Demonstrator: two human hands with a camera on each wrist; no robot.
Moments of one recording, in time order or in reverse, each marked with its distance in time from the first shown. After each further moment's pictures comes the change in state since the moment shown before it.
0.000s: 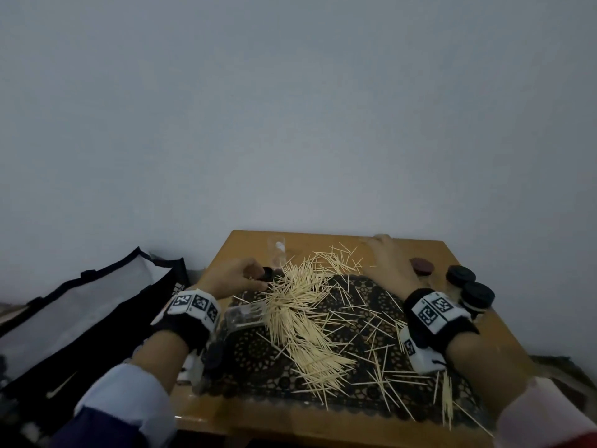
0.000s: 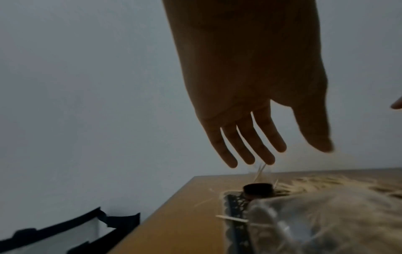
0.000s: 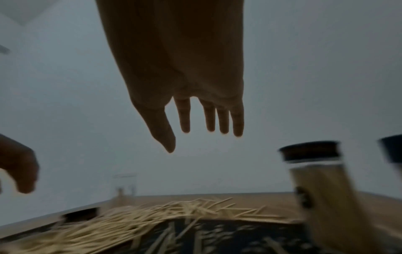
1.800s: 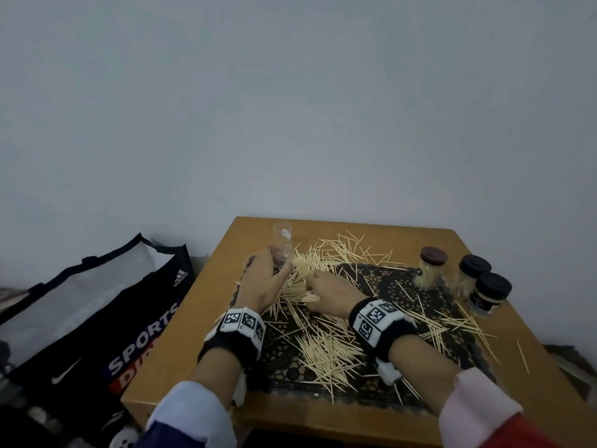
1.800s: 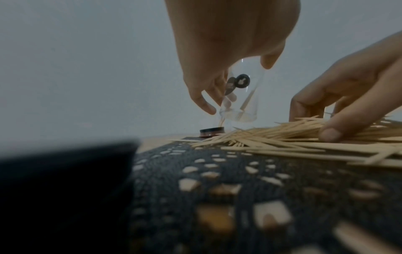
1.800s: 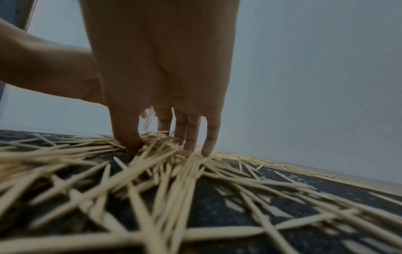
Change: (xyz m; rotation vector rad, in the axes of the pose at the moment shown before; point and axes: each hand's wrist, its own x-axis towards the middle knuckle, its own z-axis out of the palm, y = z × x) left_hand -0.003 0.035 0.067 -0.282 0.412 0.000; right_hand -0.011 -0.081 0.084 -0.136 -0.391 -0.330
